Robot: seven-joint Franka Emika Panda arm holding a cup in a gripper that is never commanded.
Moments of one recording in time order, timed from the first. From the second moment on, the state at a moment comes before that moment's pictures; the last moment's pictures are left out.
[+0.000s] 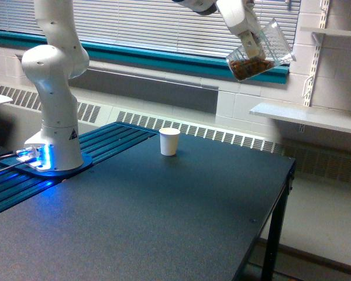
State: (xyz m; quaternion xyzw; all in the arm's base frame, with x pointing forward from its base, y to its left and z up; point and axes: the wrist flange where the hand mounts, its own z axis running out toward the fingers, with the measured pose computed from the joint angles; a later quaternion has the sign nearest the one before) arm 0.579 -0.074 0.526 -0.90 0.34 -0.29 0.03
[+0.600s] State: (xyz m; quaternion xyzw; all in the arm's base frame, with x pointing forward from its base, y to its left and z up) arm 0.560 0.023 0.433 -0.95 0.25 -0.21 -0.01
